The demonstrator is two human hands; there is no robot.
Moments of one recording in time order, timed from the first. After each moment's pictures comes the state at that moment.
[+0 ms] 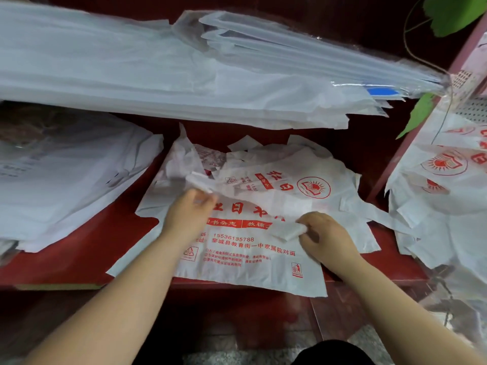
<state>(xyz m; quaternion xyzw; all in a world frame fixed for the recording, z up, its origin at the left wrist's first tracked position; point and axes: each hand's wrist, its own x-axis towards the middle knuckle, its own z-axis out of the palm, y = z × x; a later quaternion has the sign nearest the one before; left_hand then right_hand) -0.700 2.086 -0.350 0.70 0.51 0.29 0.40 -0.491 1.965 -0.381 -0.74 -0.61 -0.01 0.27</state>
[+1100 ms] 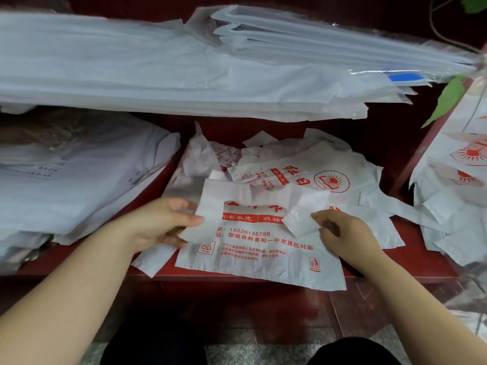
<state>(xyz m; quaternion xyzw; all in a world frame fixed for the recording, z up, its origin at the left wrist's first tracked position) -0.766 2.095 -0.322 0.62 0.50 0.13 0.59 -0.491 1.962 -0.378 -0.77 -0.58 0.03 0.27</state>
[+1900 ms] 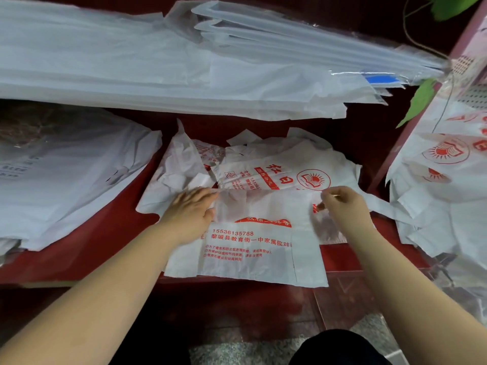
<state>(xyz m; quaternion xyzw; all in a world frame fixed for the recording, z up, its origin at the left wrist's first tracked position) -0.706 2.113 -0.368 0.91 0.40 0.01 0.11 -0.487 1.974 -0.340 -0.81 -0.33 0.13 0.47</state>
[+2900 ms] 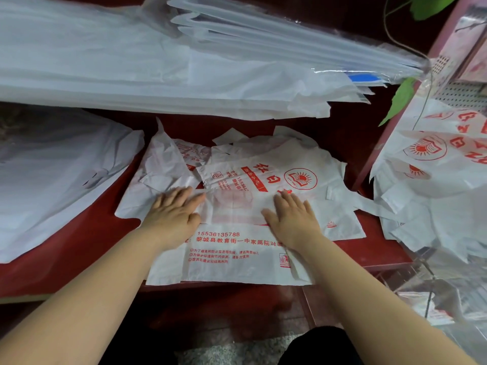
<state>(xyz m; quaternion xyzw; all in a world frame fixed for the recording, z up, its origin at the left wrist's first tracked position) -0.707 2.117 -0.373 0.90 0.42 -0.05 0.08 -0.514 2.001 -0.373 -0.85 -0.52 0.08 0.03</state>
